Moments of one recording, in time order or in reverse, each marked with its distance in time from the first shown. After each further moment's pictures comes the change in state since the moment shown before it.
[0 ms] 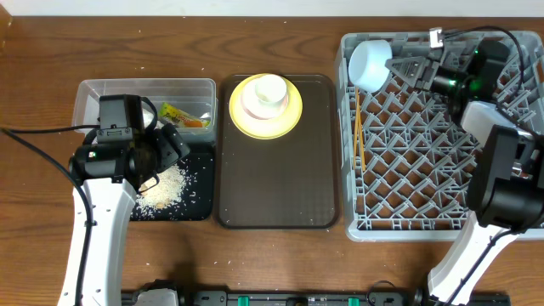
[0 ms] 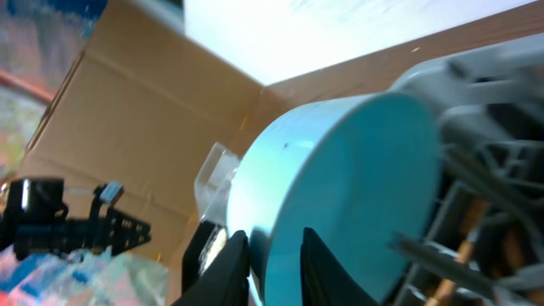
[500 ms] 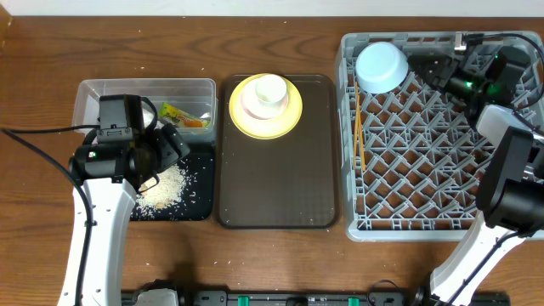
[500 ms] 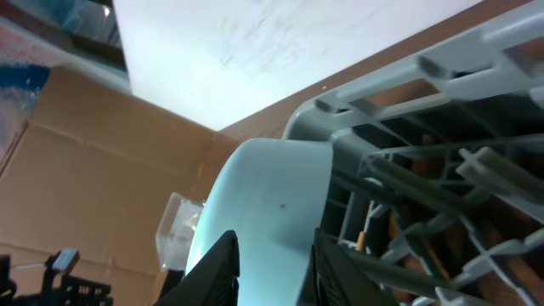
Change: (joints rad) left arm 0.000 0.000 0.000 0.000 0.000 0.000; right arm -0.077 0.000 0.000 -0.054 0.153 0.018
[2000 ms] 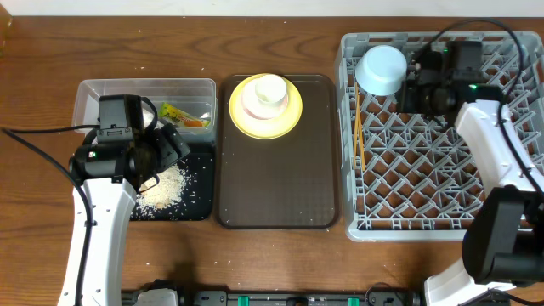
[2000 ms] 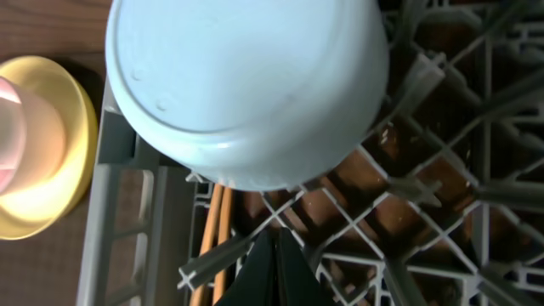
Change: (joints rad) left arm 0.000 0.000 0.000 0.000 0.000 0.000; right arm 0.283 -0.370 0.001 -0.945 0.935 -0.615
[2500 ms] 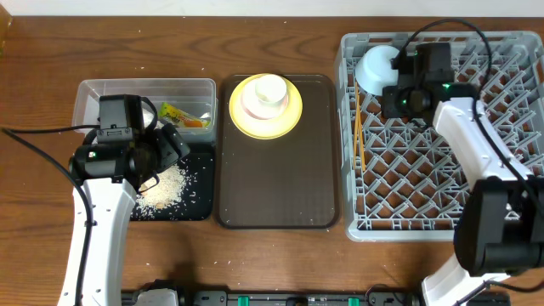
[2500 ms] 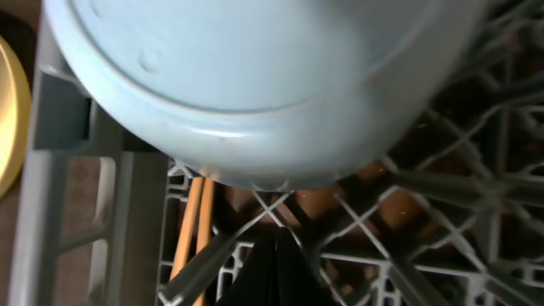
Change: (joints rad) left arm 0.000 0.000 0.000 0.000 0.000 0.000; right arm 0.089 0.060 0.000 -0.018 0.147 -0.015
